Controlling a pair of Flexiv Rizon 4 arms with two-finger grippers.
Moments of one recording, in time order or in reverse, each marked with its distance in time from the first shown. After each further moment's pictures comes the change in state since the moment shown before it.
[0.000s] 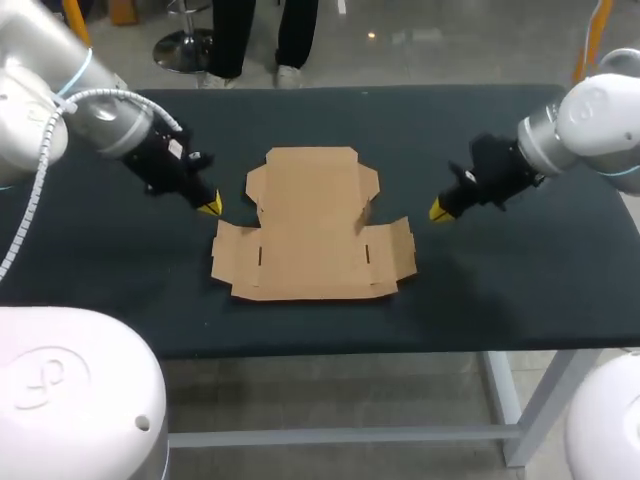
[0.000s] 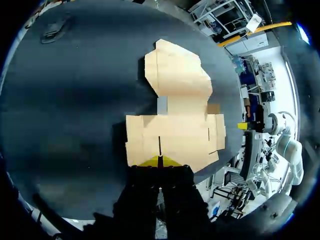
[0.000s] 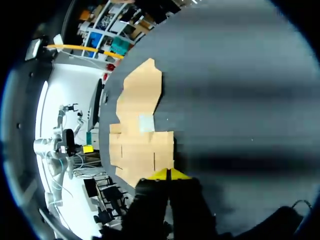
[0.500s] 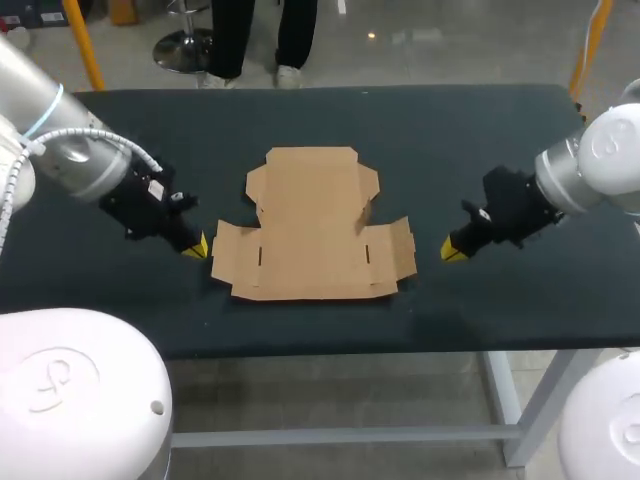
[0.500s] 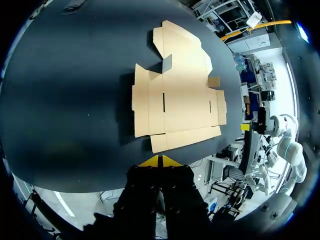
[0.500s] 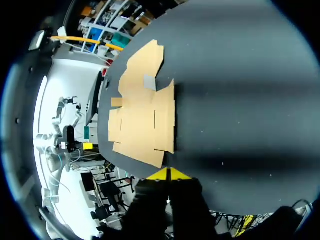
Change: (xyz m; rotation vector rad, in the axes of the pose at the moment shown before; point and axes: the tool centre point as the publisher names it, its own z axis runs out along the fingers) left arm -0.006 0.093 -0.008 -0.034 0.009 -0.031; right arm 0.001 -0.097 -0.012 0.016 -0.022 -0.006
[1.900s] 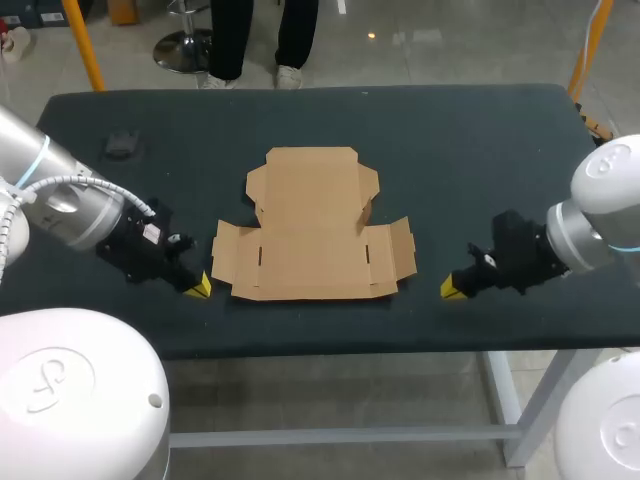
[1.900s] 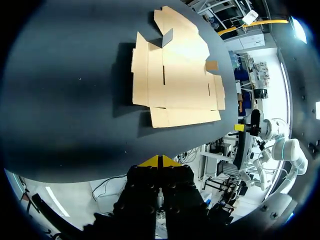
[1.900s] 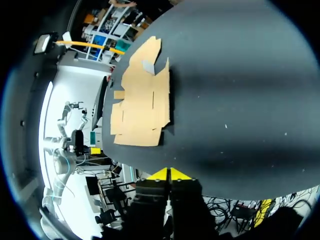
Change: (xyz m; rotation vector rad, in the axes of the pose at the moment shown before) left arm -0.008 0.048 0.027 -0.024 0.083 -0.008; right arm -0.007 -0.051 0.019 -0.061 0.068 0.025
